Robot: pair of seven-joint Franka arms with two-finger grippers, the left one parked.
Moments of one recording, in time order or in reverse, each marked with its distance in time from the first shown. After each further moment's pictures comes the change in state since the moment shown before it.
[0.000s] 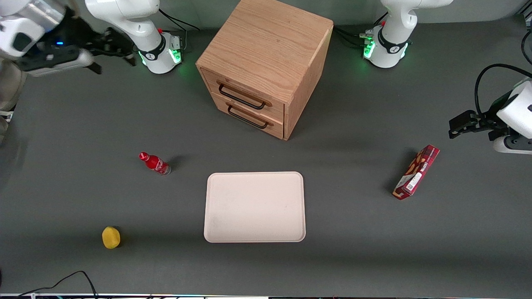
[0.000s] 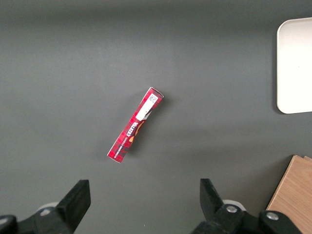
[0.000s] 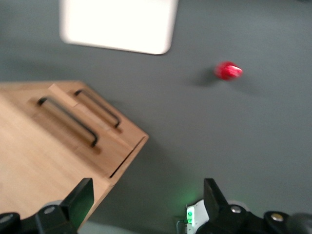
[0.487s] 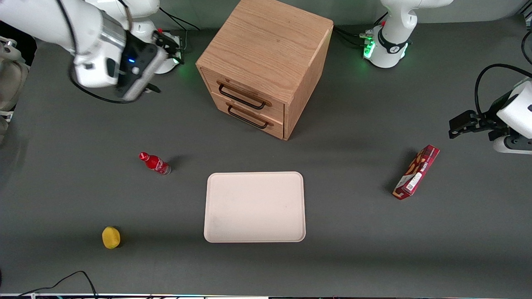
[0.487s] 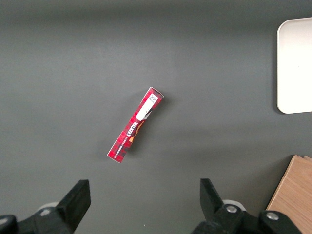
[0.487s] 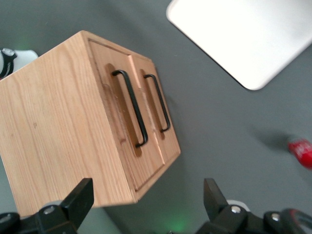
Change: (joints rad) arm 0.002 0.171 0.134 0.032 0.124 0.086 -0.396
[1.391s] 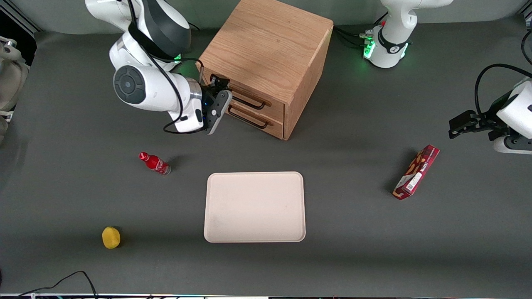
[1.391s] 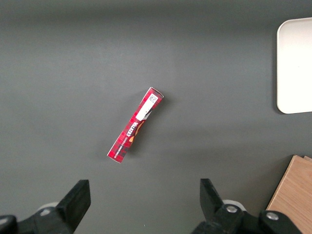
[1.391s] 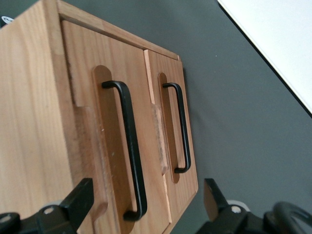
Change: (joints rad) arm 0.005 0.137 0.131 -0.275 0.040 0.338 -0.124
